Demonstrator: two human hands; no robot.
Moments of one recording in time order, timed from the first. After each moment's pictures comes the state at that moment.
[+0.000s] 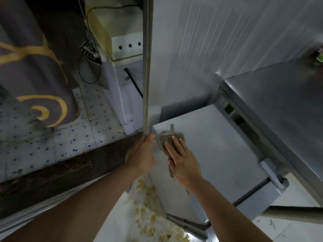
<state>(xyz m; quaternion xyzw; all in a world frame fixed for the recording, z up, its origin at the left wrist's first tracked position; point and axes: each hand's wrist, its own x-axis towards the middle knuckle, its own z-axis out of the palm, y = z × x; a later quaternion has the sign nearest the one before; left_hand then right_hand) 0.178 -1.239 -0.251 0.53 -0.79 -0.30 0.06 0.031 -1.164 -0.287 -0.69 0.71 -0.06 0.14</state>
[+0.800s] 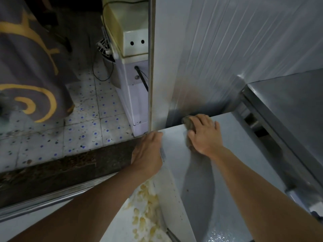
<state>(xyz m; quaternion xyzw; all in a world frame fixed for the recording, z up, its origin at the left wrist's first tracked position) 0.142 -1.261 -0.274 0.56 -0.79 -0.25 0.10 -0.062 -1.281 -0.301 -0.66 0.75 -0.03 0.04</state>
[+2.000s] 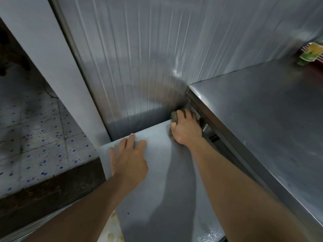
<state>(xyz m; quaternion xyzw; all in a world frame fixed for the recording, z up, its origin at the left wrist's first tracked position) 0.029 -1.260 -0.286 0.57 -0.82 -0.11 0.00 -0.175 -1.297 -0.292 -0.56 0.82 -0.09 0.11</state>
